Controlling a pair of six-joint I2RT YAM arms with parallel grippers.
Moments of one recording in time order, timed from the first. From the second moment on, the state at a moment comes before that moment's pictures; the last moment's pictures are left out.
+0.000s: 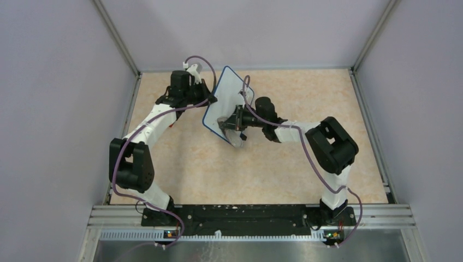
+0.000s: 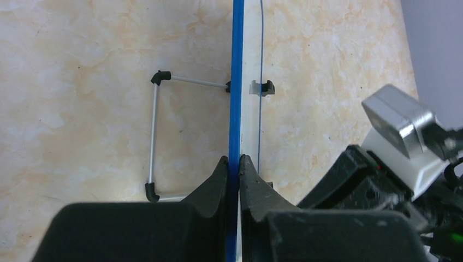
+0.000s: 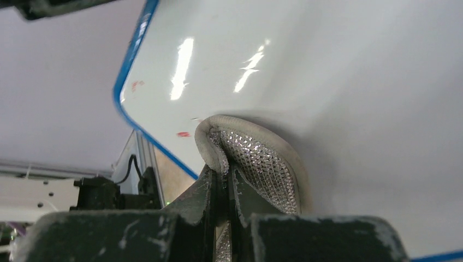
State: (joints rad) left arm -0.24 1.61 1.27 -0.21 0.39 -0.40; right arm 0.66 1.91 1.08 0.57 -0.60 0.70
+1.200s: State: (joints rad) left arm -0.23 1.61 1.27 -0.24 0.36 -0.42; right arm 0.77 1.91 1.14 0.70 -0.46 0.68
